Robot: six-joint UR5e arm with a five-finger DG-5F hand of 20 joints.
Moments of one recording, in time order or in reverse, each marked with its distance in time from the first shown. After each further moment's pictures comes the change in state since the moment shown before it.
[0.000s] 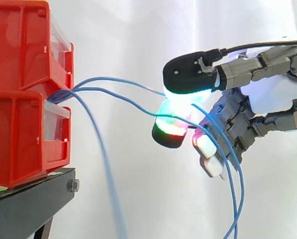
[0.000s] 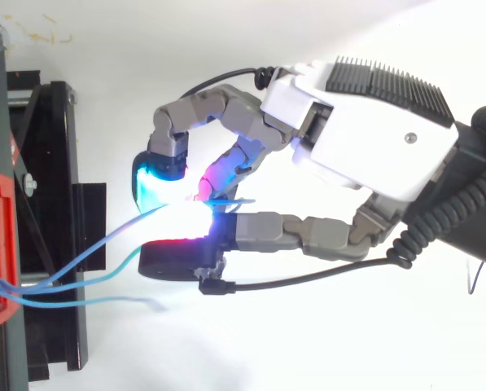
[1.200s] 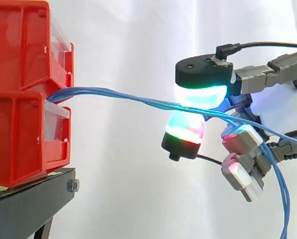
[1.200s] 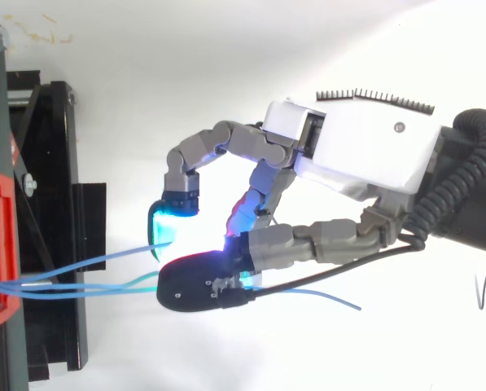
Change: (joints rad) arm -0.028 0.000 0.000 -0.142 -0.176 0.361
